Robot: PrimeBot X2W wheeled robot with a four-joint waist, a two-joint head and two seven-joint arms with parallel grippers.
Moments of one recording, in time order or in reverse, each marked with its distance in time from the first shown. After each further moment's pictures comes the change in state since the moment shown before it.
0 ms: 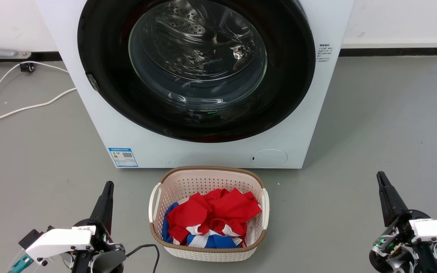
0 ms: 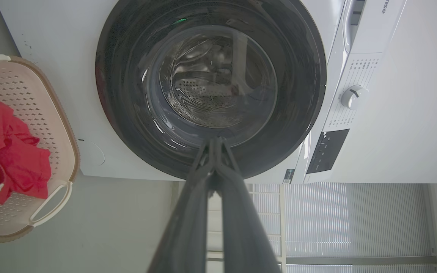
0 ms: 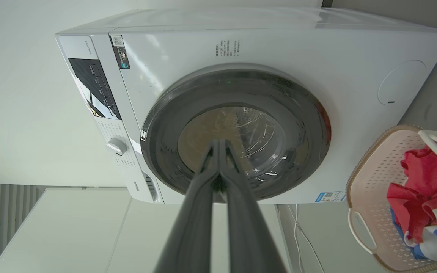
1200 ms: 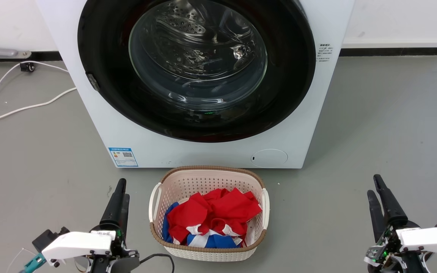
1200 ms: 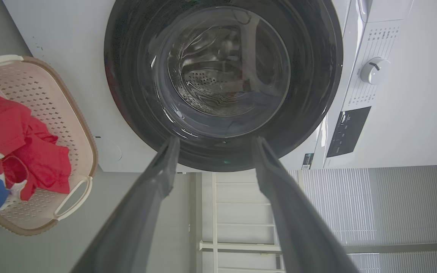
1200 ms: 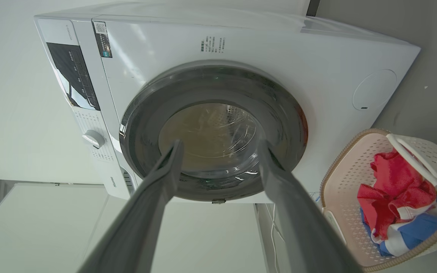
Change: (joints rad) left arm 0.030 -0.001 -0.087 -0.018 0.068 0.001 -0.063; right arm 0.041 0.004 0.047 -0.006 -0.074 0.000 -0.063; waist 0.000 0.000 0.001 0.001
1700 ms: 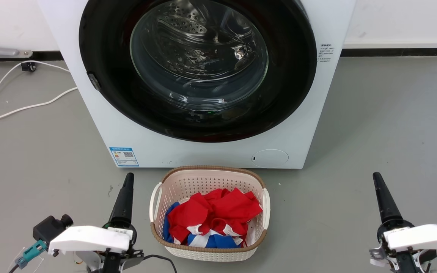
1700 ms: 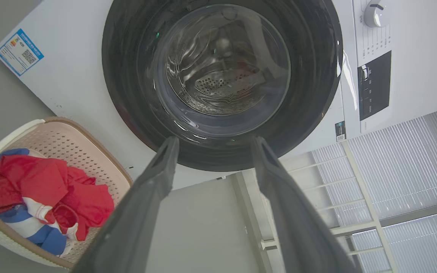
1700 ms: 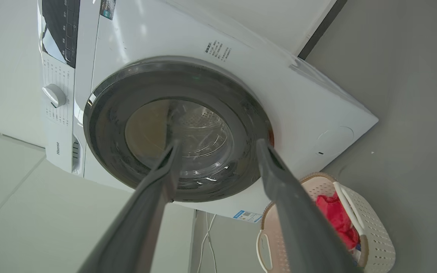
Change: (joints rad) left arm -0.002 0.003 -0.031 -0.046 0.331 0.000 -0.062; right arm 0.008 -0.002 -0.001 -0.042 -0.370 0.000 -0.061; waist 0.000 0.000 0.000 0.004
